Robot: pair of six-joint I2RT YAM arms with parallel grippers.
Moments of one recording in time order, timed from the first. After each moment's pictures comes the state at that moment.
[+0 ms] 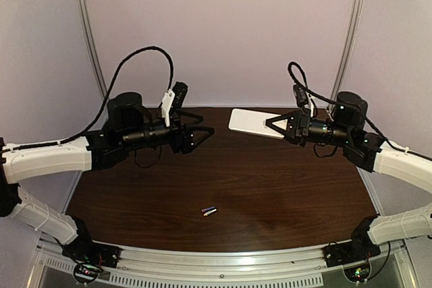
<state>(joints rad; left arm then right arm) -0.87 1.28 0.91 0.29 0.28 -0.12 0.58 1.08 0.79 0.20 -0.64 0.91</state>
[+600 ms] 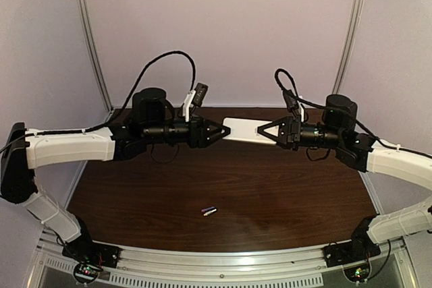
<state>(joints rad) -0.86 1.50 1.05 0.28 0.46 -0.44 0.62 1.15 0.79 0.23 -0.66 0.88</state>
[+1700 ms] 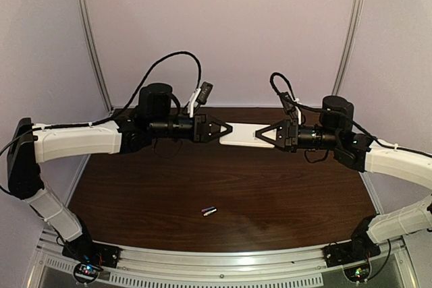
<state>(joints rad) -0.84 1.58 1.14 0.21 0.54 -0.50 0.64 1.17 0.79 0.21 -0.67 0.83</state>
